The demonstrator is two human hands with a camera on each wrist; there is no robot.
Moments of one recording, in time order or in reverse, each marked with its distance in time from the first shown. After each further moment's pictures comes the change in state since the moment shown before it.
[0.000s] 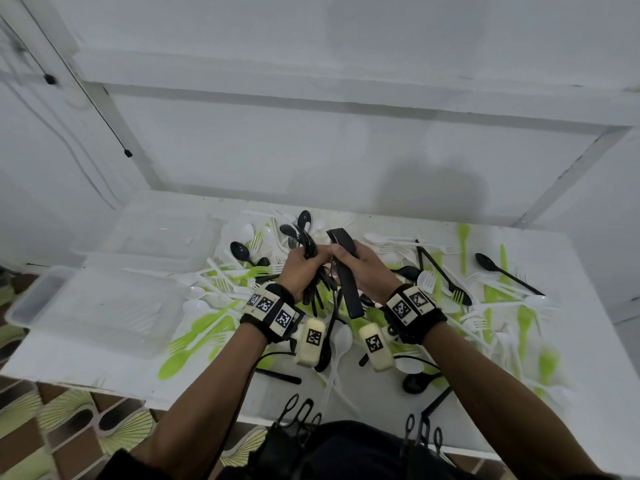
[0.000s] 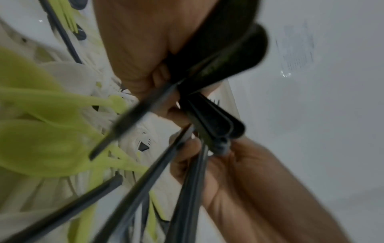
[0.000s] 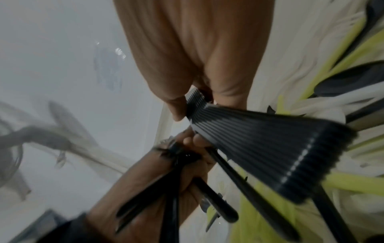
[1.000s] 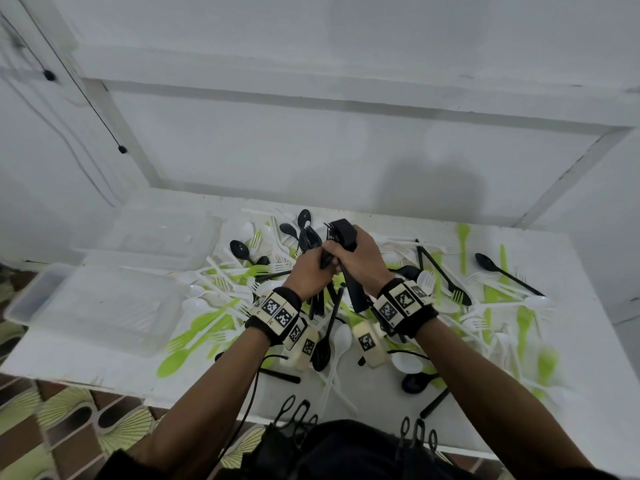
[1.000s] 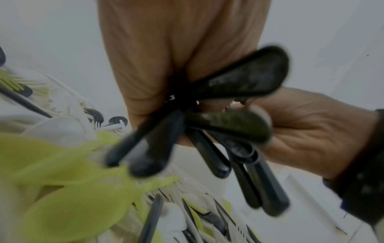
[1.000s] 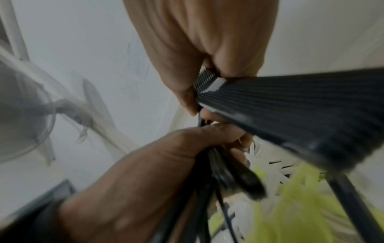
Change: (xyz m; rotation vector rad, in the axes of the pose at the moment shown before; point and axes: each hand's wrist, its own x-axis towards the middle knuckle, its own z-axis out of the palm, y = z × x) left_hand 0.000 -0.002 0.006 0.683 -0.148 0.187; right_hand 0.011 -0.011 0.009 -0.236 0.256 -0.073
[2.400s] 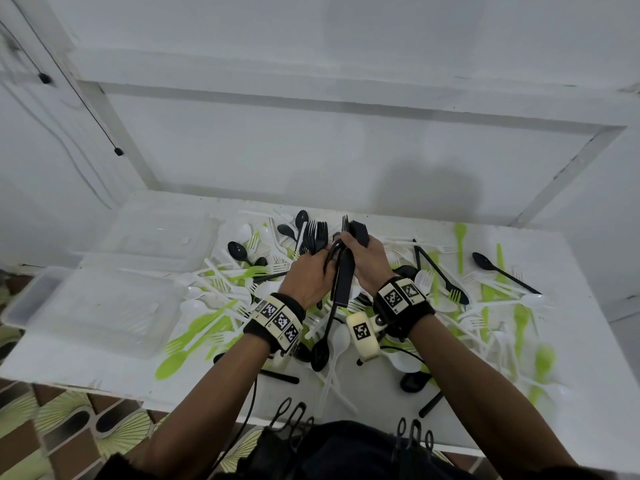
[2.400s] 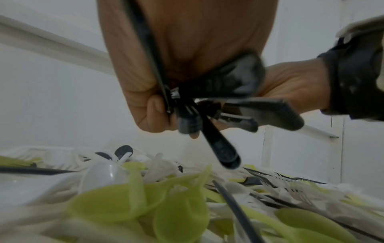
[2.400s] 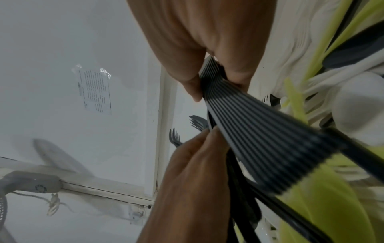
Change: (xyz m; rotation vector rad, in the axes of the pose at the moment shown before) left_hand -0.009 0.001 0.004 0.330 0.120 0.150; right_hand 0.010 0.013 0.001 0.551 0.131 0.181
